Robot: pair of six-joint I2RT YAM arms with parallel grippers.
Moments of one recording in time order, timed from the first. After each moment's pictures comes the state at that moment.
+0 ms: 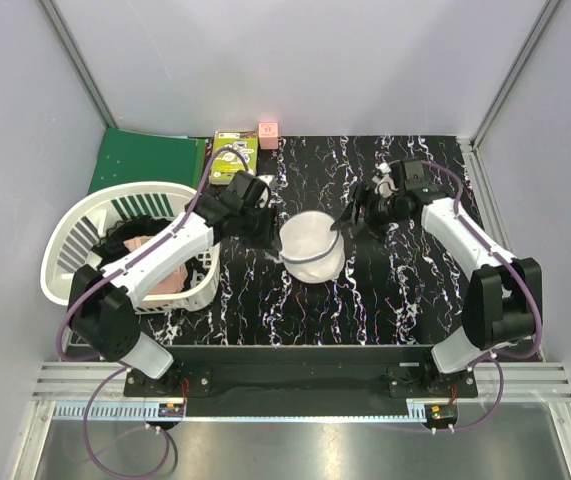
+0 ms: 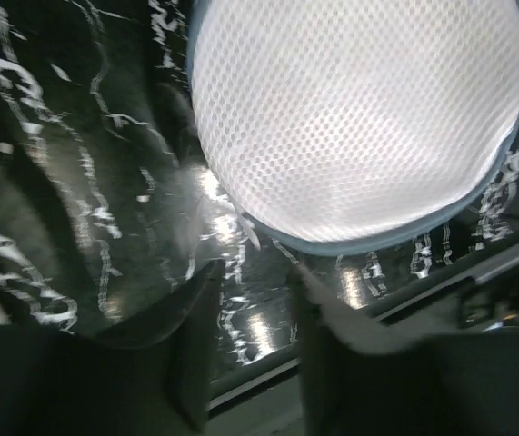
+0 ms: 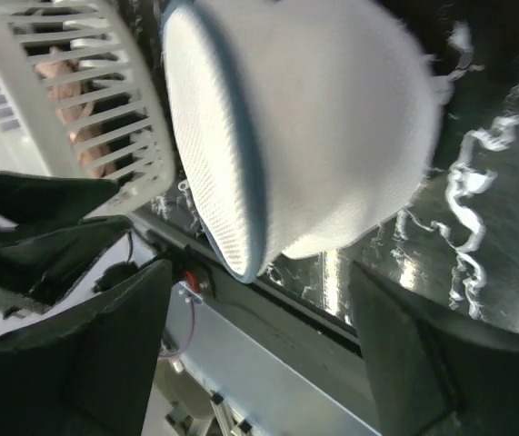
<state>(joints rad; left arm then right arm) -0.62 1.52 1.28 -0.71 0.14 -0.50 0.23 1.56 1.20 -0.62 -0.68 0.63</state>
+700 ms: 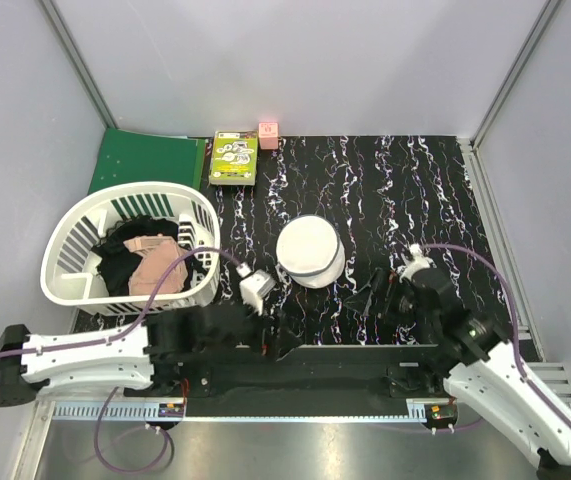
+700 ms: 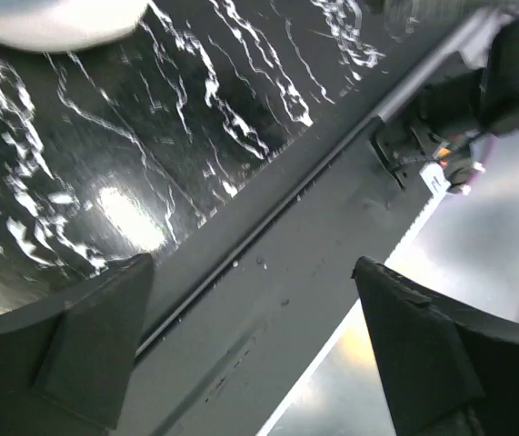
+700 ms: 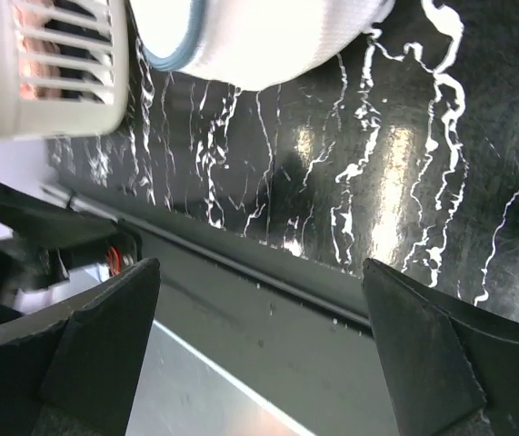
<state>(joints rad) -1.29 0.86 0.62 -0.32 -0.17 -0.71 0.62 0.59 0.58 -0.64 -0.17 0.84</state>
